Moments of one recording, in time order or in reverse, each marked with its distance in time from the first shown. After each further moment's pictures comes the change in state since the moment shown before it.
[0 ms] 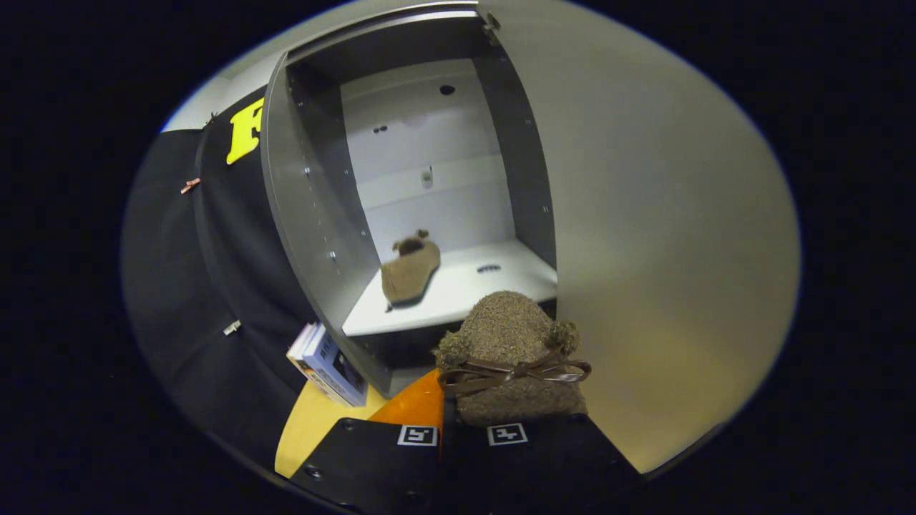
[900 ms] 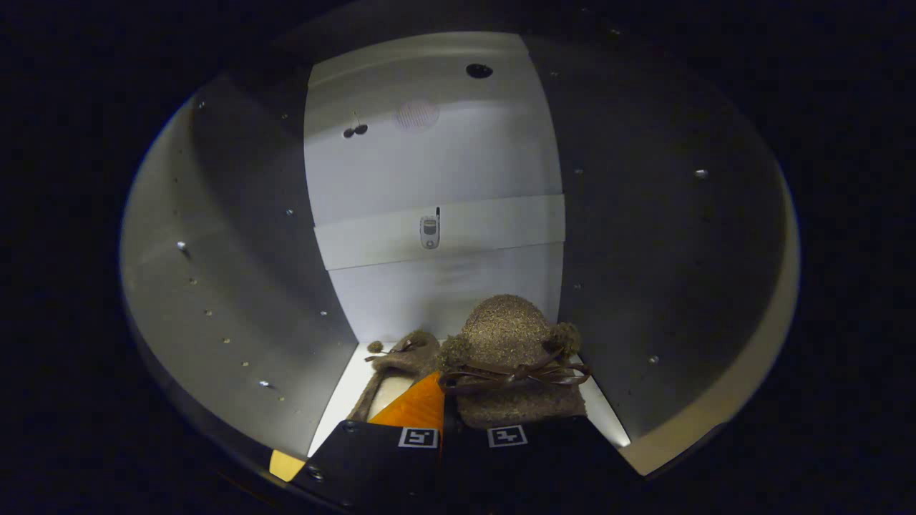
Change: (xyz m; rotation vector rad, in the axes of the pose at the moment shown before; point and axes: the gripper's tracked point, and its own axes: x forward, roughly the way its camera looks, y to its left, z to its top) arm 0.252 0.010 0.095 -0.100 0.048 -0.015
